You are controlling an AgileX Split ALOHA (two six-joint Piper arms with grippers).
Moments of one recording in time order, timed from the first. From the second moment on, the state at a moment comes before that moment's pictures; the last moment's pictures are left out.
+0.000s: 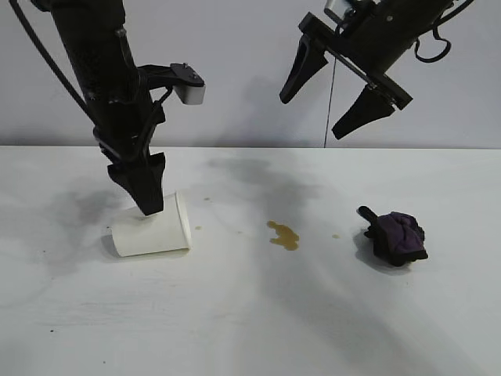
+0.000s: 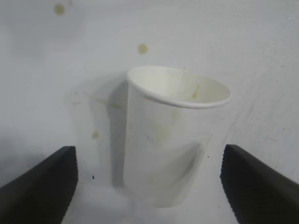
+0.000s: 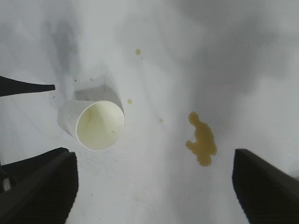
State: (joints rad) left arm -0.42 2.12 -1.65 -0.23 1.05 1.00; right arm 0.11 2.17 -1.91 0.62 1.21 -0.21
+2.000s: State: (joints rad) left arm -0.42 2.22 -1.65 -0.19 0.96 1.08; right arm 0.11 2.17 -1.91 0.62 1.21 -0.21
